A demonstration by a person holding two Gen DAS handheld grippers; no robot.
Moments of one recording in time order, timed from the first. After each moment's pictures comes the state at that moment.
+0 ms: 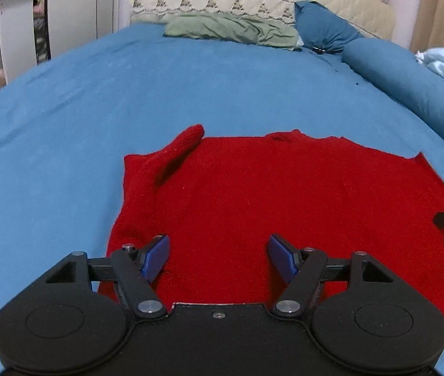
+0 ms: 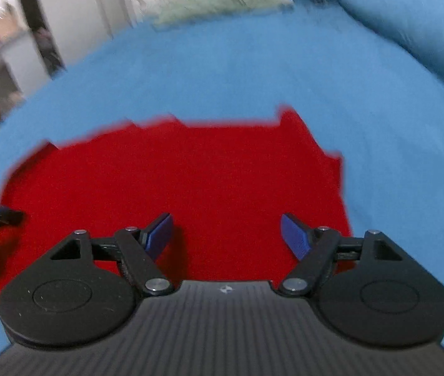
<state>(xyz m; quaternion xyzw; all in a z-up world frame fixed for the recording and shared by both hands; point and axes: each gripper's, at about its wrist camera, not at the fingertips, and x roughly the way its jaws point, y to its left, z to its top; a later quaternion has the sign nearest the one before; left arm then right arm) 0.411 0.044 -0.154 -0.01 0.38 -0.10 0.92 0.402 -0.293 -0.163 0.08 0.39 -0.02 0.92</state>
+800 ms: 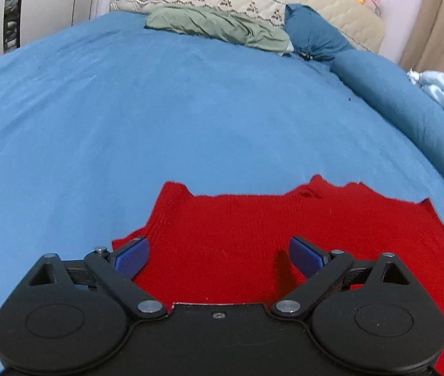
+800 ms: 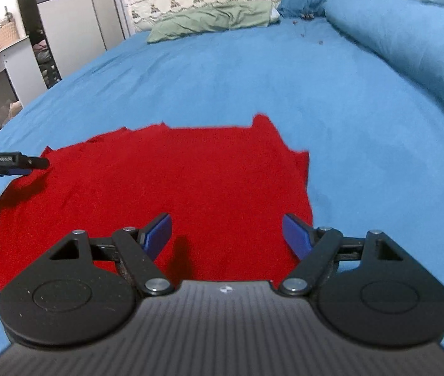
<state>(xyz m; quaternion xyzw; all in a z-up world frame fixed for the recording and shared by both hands) 0.515 0.084 -0.157 -0.06 0.38 -0.16 0.91 0.368 -0.298 -0.152 0.08 0.35 -0.02 0.93</state>
